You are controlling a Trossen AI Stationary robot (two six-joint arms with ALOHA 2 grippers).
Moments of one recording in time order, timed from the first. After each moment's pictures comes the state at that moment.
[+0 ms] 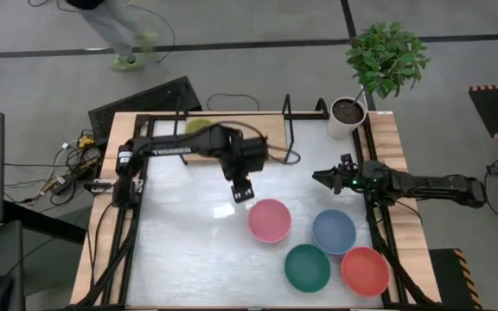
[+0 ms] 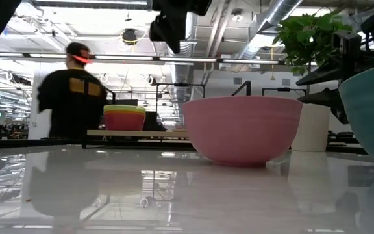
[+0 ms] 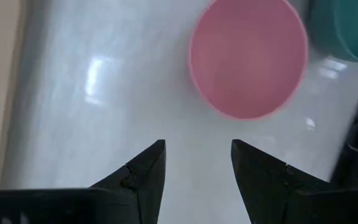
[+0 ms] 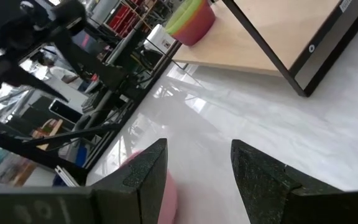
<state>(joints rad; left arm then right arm) 0.06 1.98 2.07 -1.35 0.14 -0.29 -0.14 0.23 0.02 0.00 0.10 0.87</state>
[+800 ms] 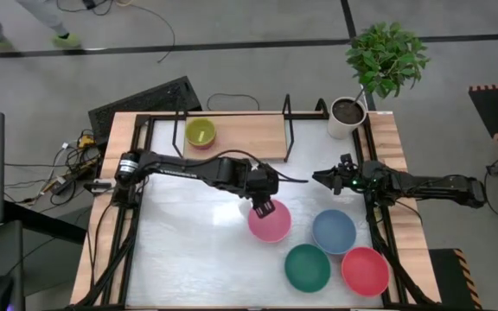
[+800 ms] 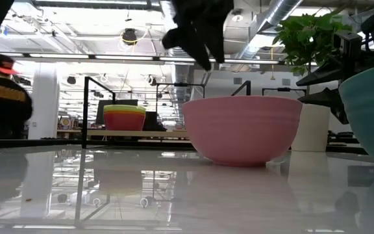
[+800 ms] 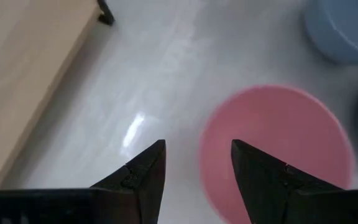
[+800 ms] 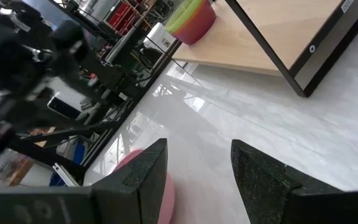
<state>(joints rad) -0.08 2.00 1.89 -0.94 -0.25 -0.52 -0.14 0.23 0.02 -0.02 0.10 0.86</state>
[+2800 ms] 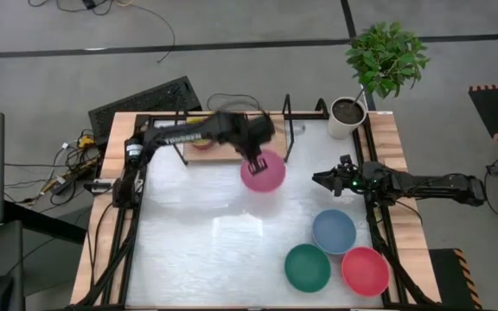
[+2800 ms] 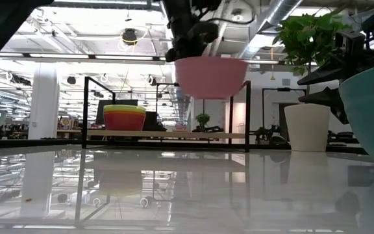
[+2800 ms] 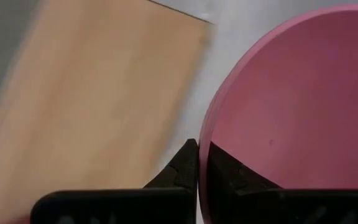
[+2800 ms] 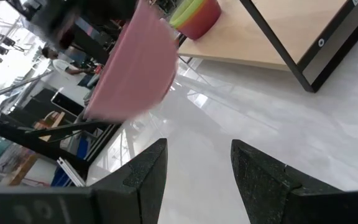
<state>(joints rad) 0.26 2.05 2.05 -1.12 -0.11 -0.15 -0.12 0.23 0.02 -0.02 0.10 0.86</state>
